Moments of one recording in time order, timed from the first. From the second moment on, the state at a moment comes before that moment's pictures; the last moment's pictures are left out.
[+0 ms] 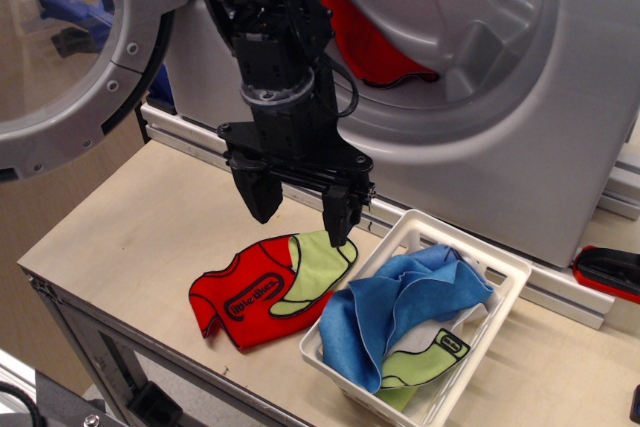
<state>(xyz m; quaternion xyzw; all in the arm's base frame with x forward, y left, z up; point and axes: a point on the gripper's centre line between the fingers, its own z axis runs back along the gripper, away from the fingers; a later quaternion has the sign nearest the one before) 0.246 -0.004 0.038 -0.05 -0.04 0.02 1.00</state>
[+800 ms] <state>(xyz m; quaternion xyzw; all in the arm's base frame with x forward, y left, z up) 0.303 0.006 0.041 0.06 -0.11 0.06 0.99</state>
